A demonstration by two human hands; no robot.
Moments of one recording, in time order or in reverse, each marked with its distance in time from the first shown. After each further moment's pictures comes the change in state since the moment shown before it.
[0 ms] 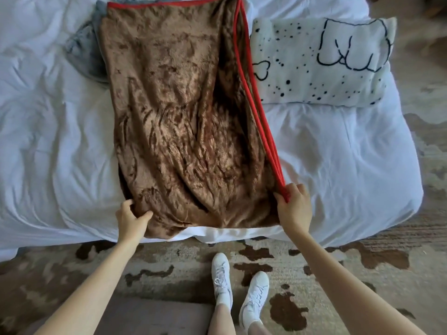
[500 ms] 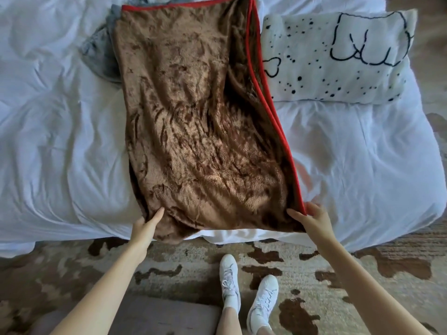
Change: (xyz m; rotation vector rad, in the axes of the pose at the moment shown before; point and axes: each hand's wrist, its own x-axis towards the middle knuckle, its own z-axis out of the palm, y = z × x) left_hand -0.014 -0.019 0.006 -0.268 -0.136 -0.229; right_hand -0.008 0.042 -0.014 0.418 -0.337 0.242
